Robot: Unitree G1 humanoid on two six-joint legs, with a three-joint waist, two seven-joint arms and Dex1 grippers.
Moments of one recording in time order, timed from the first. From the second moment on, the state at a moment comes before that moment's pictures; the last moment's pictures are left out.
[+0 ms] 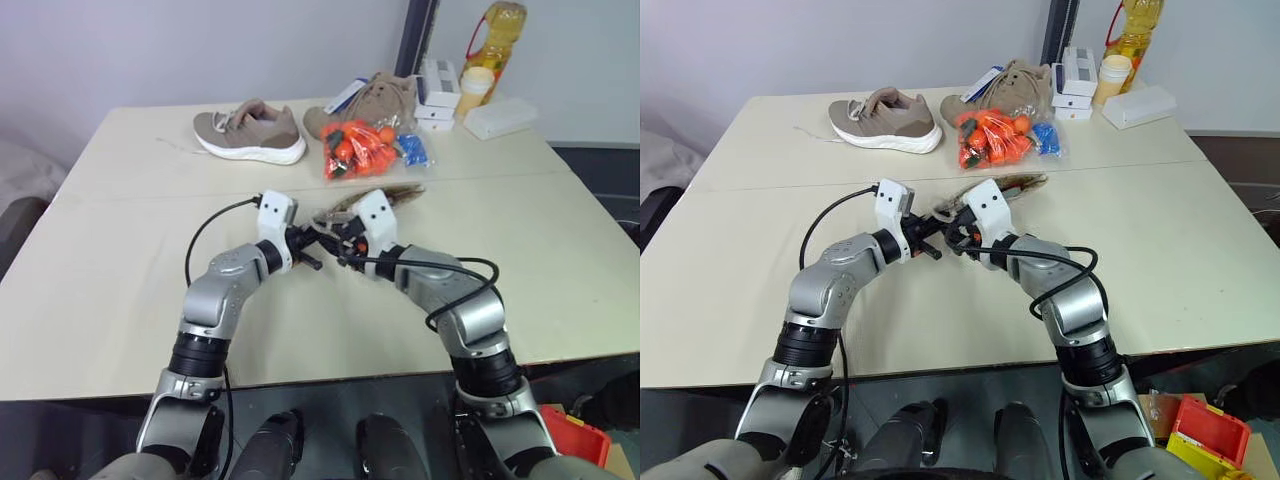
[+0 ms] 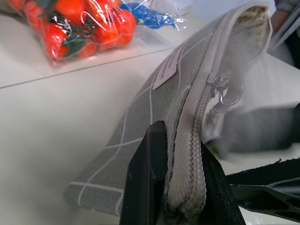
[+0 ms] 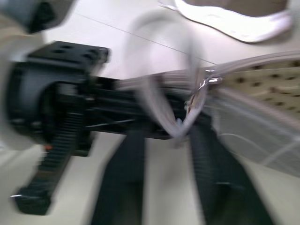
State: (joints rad) left arm -0.55 0.15 -0.02 0.00 -0.33 0.65 -0.50; right arm -0.53 -0.21 0.16 -0.28 0.22 0.84 0.48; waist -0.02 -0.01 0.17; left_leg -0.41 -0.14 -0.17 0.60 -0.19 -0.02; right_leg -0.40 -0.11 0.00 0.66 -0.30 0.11
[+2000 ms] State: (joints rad) left arm -0.24 0.43 0.00 -0.01 -0.26 0.35 -0.66; right arm -0.25 -0.70 -0.08 -0.27 0.29 0.71 0.67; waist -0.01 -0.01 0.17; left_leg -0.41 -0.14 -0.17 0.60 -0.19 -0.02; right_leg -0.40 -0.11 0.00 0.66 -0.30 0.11
